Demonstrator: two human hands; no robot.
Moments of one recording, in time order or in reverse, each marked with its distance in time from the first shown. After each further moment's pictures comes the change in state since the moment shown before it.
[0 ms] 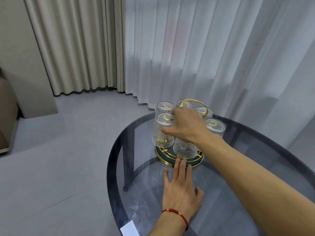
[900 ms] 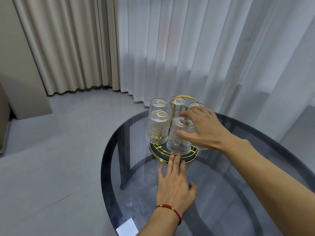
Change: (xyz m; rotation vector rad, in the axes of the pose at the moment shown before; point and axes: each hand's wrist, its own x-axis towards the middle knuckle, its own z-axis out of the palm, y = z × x) left_hand 0.002 0.000 0.001 0.037 -0.036 -0.009; right_hand -0.034 0.075 -0.007 -0.011 0.015 -0.185
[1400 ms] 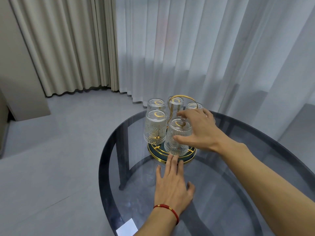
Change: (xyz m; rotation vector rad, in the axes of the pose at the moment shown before) left_hand 0.000 0.000 0.000 0.011 -0.005 -0.002; right_hand -0.006 -0.004 0.003 0.128 0.009 0.036
